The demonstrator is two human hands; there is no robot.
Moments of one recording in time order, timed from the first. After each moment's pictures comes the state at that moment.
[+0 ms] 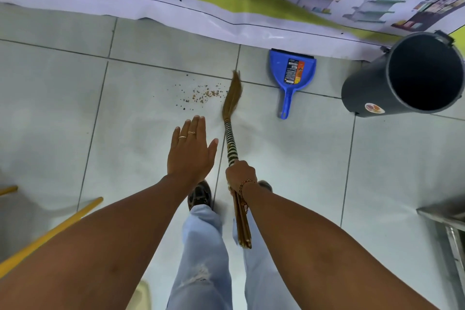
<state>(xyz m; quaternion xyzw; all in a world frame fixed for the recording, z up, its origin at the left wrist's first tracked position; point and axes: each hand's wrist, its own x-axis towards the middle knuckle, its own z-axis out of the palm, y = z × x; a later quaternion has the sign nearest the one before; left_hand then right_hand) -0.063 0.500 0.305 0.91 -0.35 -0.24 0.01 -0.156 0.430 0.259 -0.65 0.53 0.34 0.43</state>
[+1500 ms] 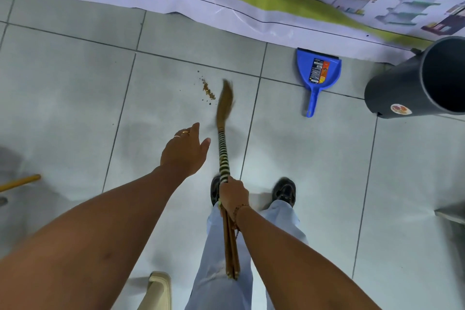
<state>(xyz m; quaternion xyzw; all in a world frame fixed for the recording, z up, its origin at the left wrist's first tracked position) 0.015 0.610 0.308 0.90 -0.28 -0.34 0.02 -0.114 0.570 0.276 -0.60 0.54 0.32 0.49</state>
